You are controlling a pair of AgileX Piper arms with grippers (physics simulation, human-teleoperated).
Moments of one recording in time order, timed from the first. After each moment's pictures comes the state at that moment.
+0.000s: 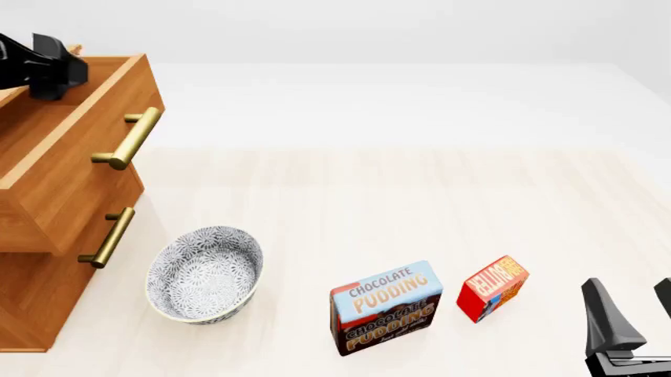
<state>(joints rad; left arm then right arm) 0.01 1.15 -1.38 0.82 0.18 0.00 0.00 0.00 0.00 0.00</state>
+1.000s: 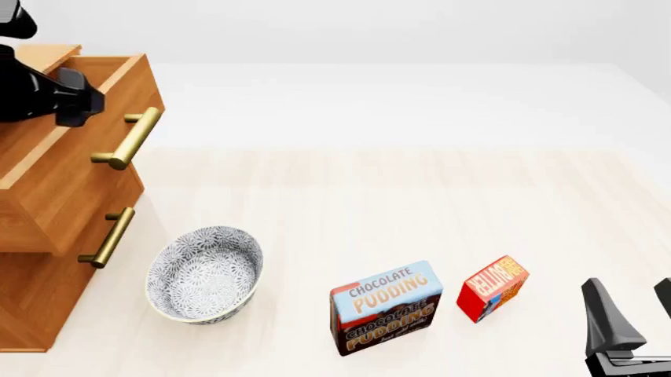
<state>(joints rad) 0.03 1.19 -1.29 0.76 0.15 0.00 0.00 0.00 0.00 0.00</state>
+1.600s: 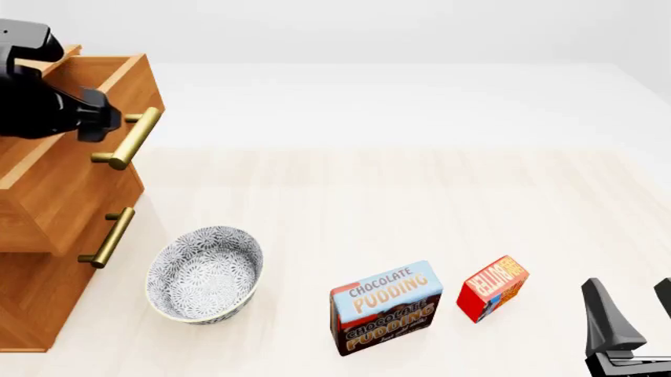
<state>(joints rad) 0.02 1.23 -1.22 0.70 0.13 0.00 0.00 0.00 0.00 0.00</state>
